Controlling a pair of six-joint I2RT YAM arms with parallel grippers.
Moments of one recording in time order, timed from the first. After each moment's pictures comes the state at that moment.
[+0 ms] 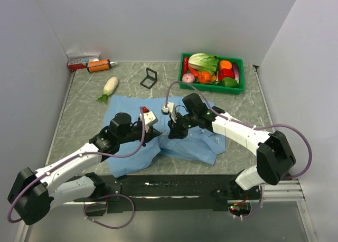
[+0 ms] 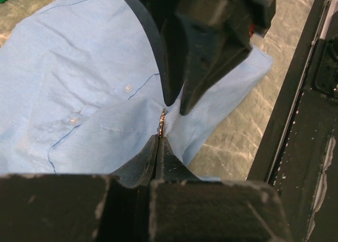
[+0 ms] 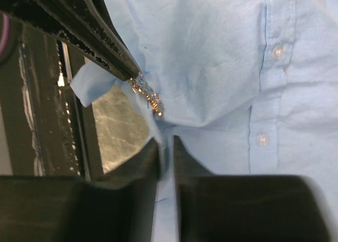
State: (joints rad) left arm -0.71 1.01 0.60 0.05 0.38 0.05; right arm 0.67 1.46 1.03 -0.44 -0.64 -0.37
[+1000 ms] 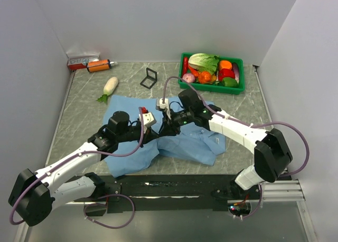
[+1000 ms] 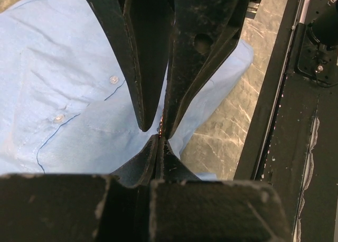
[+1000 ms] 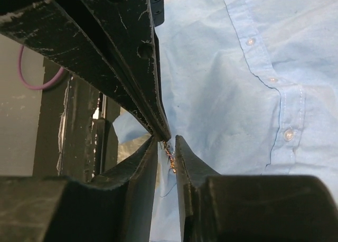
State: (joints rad) left arm -0.66 1.01 0.60 0.01 0.53 0.10; right arm 0.71 1.50 1.10 -0.31 -0.83 -0.34
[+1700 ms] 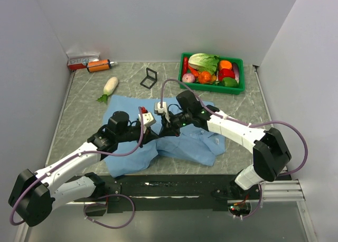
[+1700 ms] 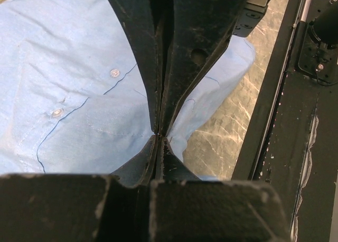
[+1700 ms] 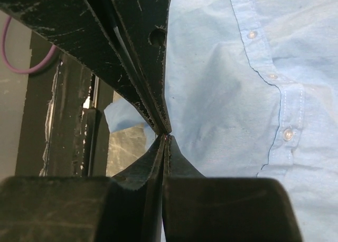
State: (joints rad) left arm -0.65 1.01 0.60 -0.01 0.53 0.09; right arm 0.73 1.51 1.10 -0.35 -0.81 -0.44
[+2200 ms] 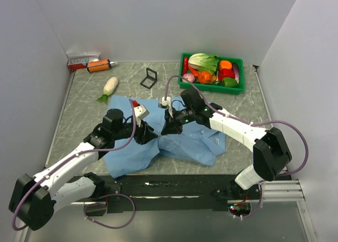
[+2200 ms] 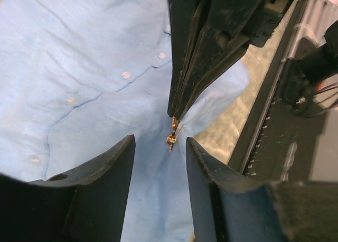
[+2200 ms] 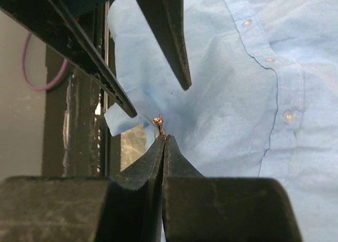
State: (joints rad) left arm -0.57 0.97 0.60 0.00 0.54 -0.07; right arm 0.67 1.51 1.10 -0.35 -0.84 -0.32
